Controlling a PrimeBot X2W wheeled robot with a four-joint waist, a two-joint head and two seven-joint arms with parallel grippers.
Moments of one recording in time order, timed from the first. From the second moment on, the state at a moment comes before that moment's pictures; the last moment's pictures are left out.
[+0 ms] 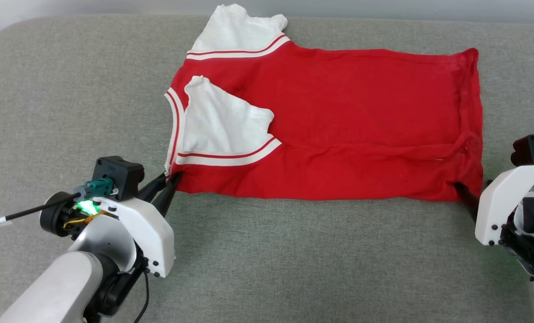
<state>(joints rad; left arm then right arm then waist) -0.36 0.64 -0.54 -0.13 -0.66 0.15 0.31 -0.34 -0.24 -0.06 0.17 0.27 0.13 0.75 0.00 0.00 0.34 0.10</state>
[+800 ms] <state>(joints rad) -0.28 0.71 -0.58 -0.05 -0.65 0.13 0.33 -0.30 -0.34 -0.01 0.18 0.33 0.13 0.77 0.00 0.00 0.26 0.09</state>
